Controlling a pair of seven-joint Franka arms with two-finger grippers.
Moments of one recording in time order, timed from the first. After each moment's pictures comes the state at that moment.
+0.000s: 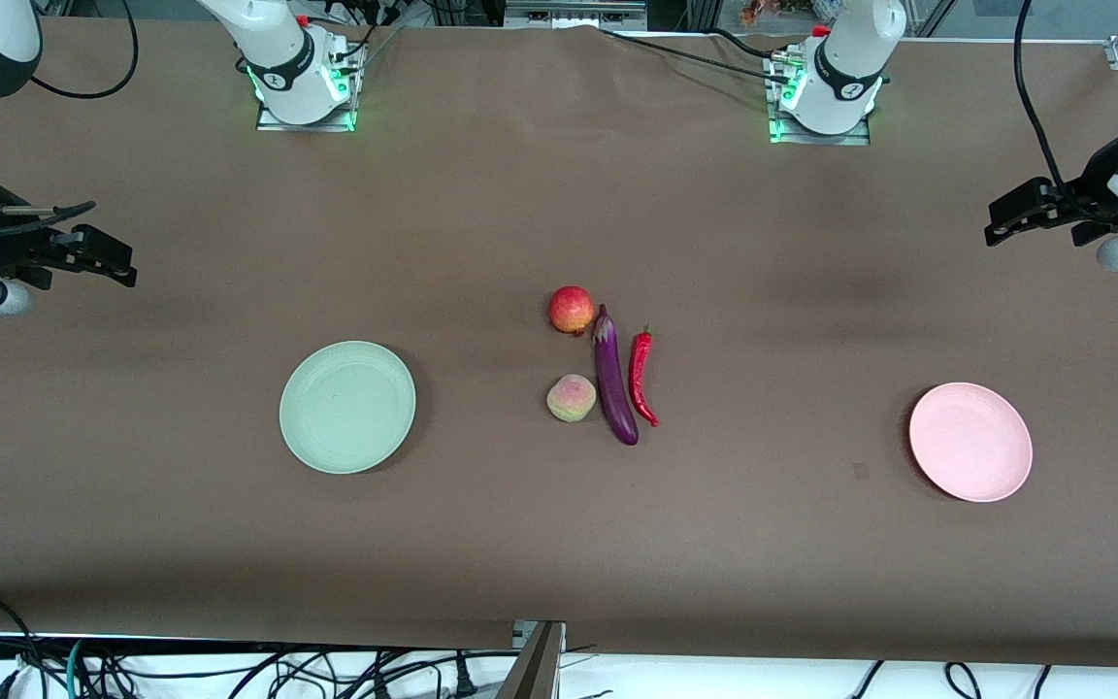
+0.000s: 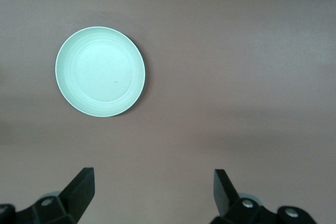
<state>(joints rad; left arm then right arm) 0.05 0.05 -0.08 -1.51 0.00 1.47 -0.06 -0.01 0.13 0.04 -1.53 -0.02 1.63 -0.02</state>
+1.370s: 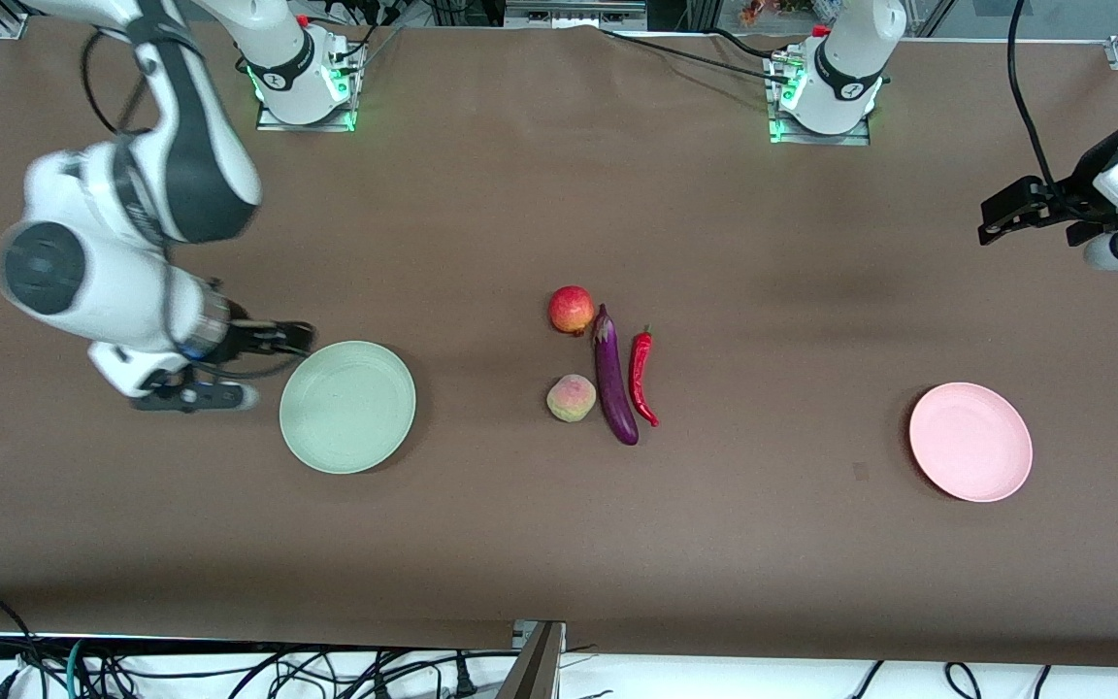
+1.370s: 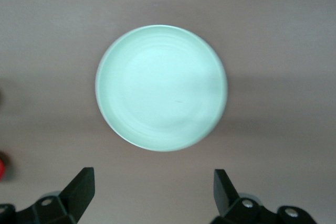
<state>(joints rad) 0.05 0.05 -0.11 -1.51 0.01 1.47 -0.06 0.21 0.42 0.06 -1.53 0.03 1.86 0.26</state>
